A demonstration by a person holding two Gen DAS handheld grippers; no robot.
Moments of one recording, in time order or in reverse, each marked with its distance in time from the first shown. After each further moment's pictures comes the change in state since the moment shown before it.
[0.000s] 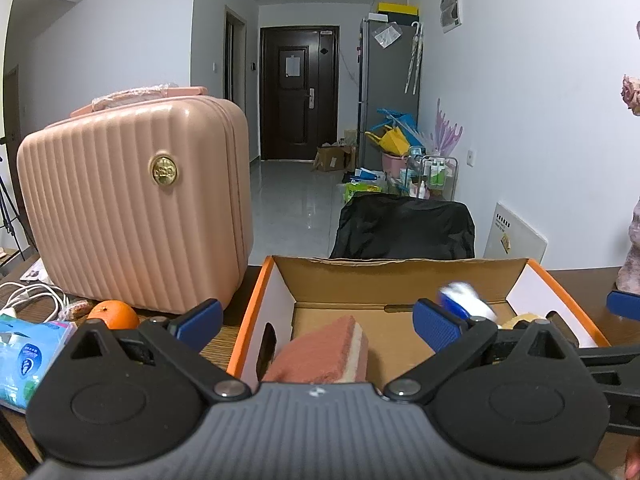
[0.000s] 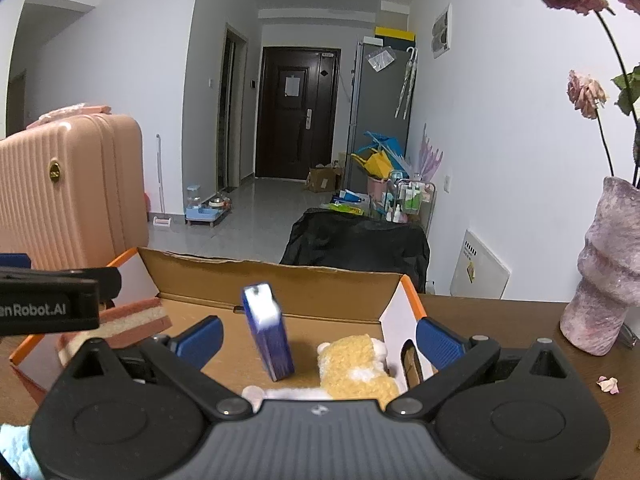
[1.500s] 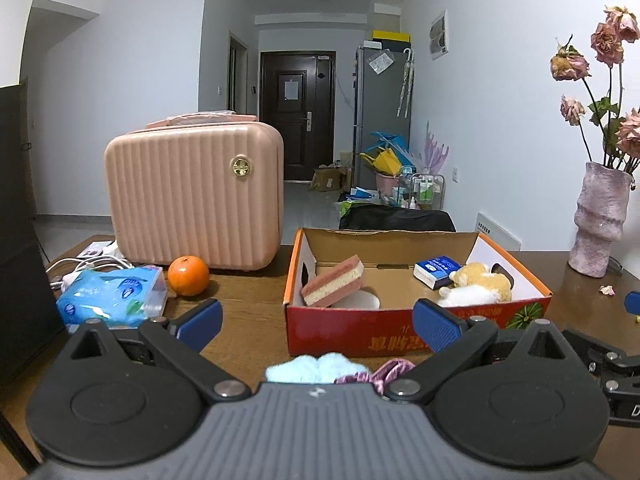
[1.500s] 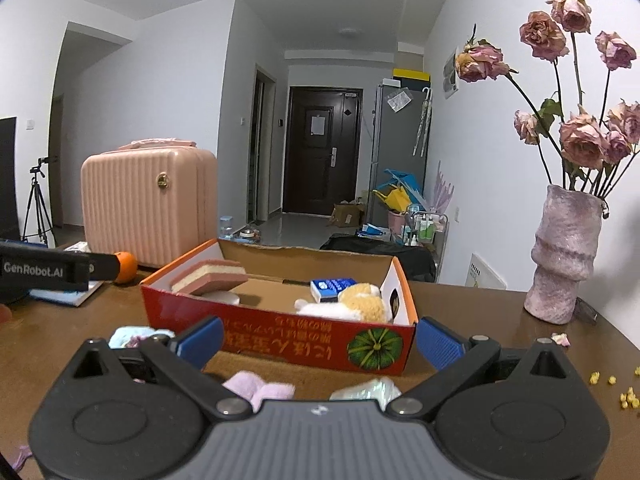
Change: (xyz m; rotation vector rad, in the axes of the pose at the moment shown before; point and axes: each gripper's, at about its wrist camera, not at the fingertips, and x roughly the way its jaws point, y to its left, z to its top) left arm -0.174 0.035 -0.070 -0.001 -0.073 -0.019; right arm -0.188 -0.003 -0.084 -0.023 -0.121 0.079
